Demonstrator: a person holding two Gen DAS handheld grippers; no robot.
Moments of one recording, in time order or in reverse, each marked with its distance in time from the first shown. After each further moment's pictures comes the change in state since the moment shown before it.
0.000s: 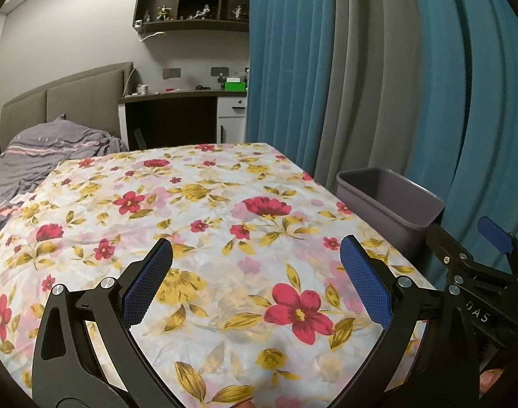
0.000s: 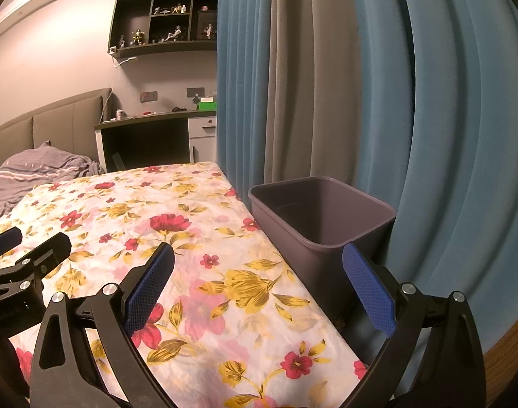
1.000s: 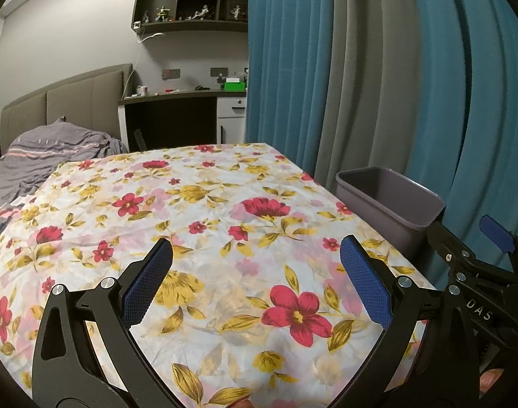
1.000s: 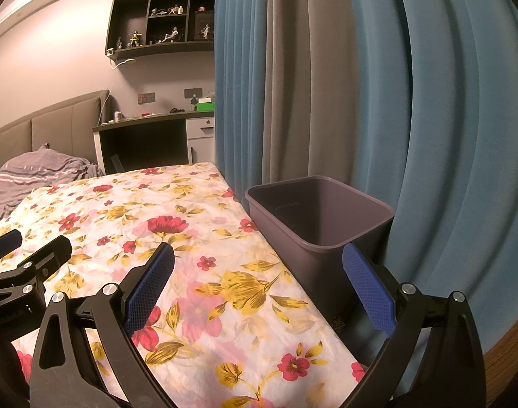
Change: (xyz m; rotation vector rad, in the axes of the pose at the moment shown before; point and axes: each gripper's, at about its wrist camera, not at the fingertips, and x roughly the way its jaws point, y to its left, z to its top) left arm 0.002 -0.005 0.000 0.004 0.001 0.005; right arm 0.001 -0.002 0.002 0.004 -0.001 -0.004
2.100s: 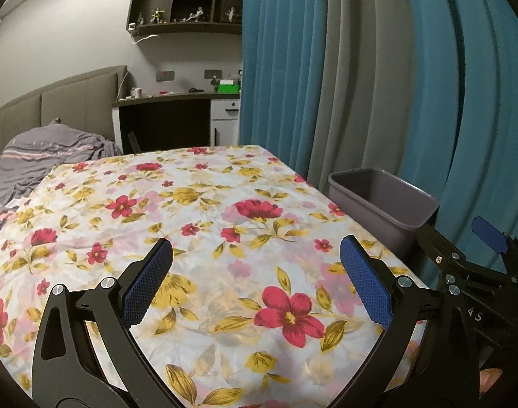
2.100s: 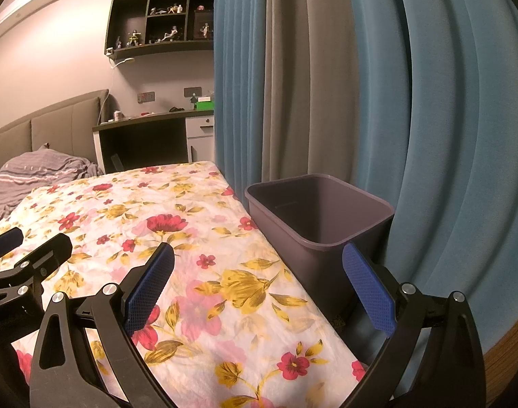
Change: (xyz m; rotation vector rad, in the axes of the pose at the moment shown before) left arm -0.003 -0.001 0.002 0.010 -0.010 -0.029; right arm 0.001 -0.001 0.000 0.003 0.005 0.000
